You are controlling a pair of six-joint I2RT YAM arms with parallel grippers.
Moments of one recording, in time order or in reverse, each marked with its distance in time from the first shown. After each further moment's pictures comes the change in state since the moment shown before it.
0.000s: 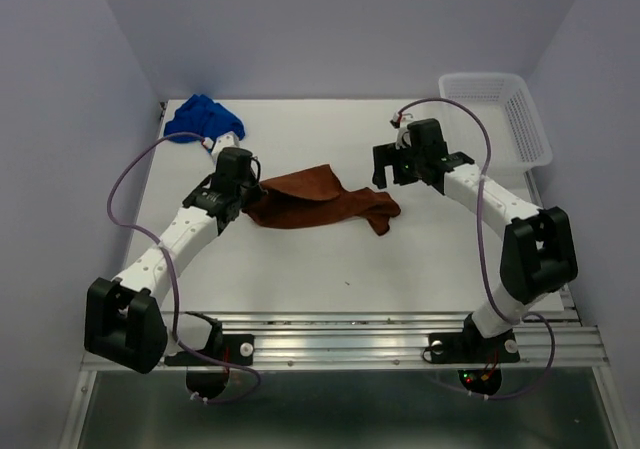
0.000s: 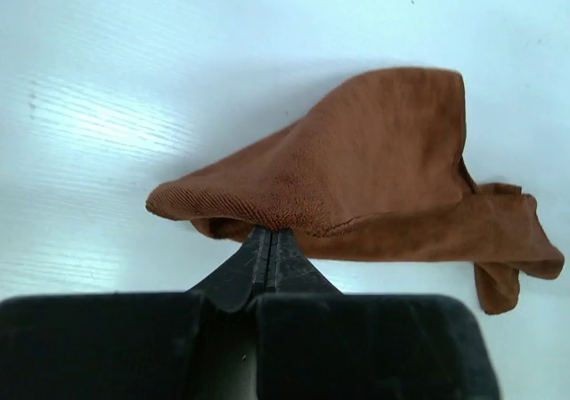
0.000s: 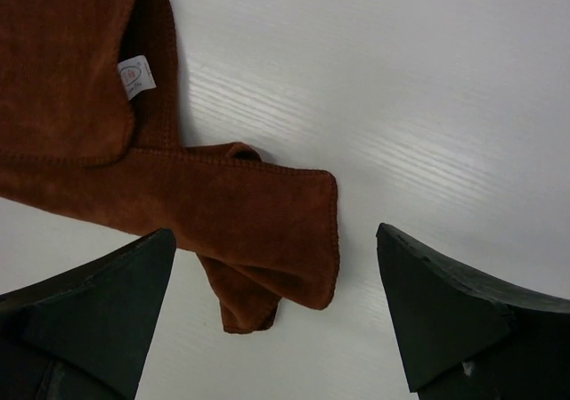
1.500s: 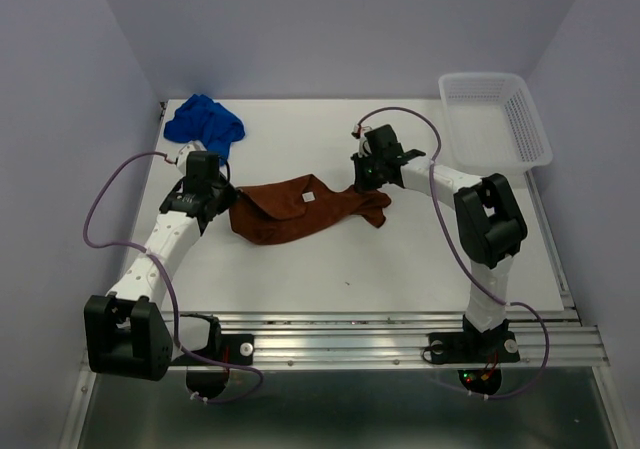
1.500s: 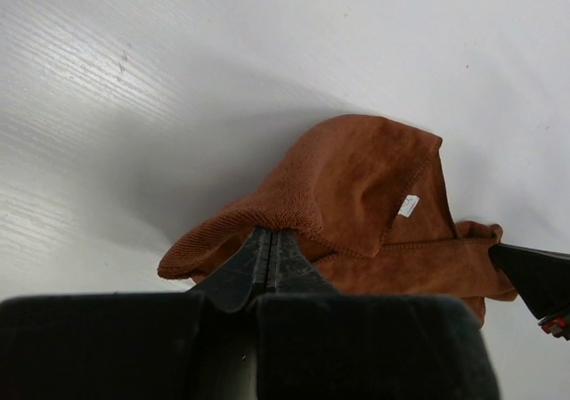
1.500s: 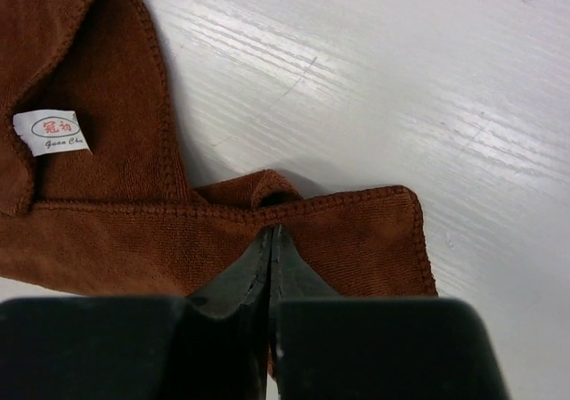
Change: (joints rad) left arm 0.244 -0.070 -0.047 -0.066 0.098 -0.148; right arm 0.134 0.386 0.219 0.028 -0.031 0.063
